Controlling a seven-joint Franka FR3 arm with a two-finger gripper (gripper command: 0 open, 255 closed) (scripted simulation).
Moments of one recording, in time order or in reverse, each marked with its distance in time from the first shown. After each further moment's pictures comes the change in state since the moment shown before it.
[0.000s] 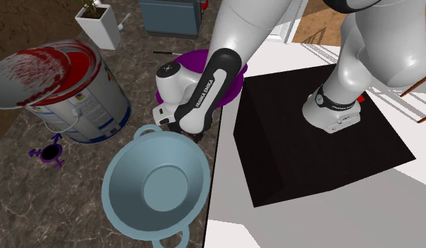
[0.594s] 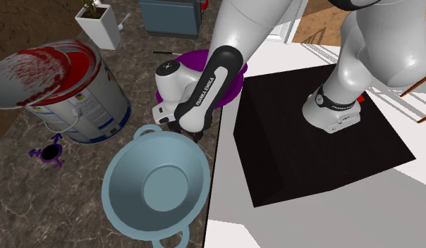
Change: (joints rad) arm 0.002 -0.015 -0.005 -0.006 -0.004 -0.010 0.003
